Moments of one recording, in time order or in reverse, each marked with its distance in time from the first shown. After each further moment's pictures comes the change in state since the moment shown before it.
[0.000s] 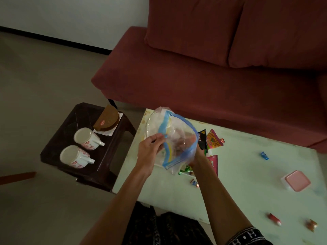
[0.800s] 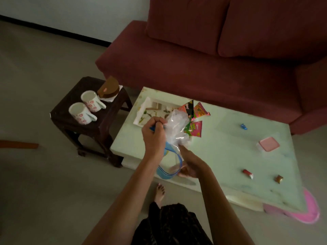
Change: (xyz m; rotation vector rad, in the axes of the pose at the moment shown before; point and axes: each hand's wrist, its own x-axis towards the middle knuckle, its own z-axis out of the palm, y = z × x) left_hand -0.202 -0.070 0.030 -0.076 0.235 0.383; right_hand -0.207 0.127 -0.072 -0.016 -0.568 0.241
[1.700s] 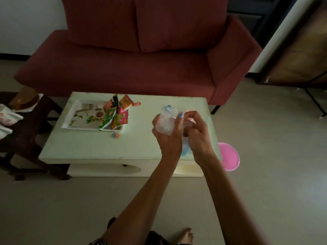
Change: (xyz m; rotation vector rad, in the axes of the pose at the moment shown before) left_hand -0.305 -0.031 0.233 -0.049 -0.331 -0.142; right_hand -0.228 0.121 -0.243 0.206 0.533 -0.908
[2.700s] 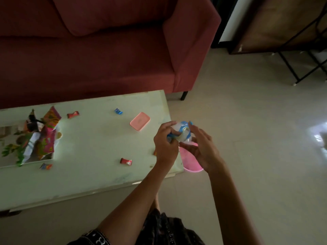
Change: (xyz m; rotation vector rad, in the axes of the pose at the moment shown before) left_hand 0.084 -0.159 0.263 0.475 -0.296 0.283; right_hand 0.178 0.089 -0.278 0.406 0.269 0.534
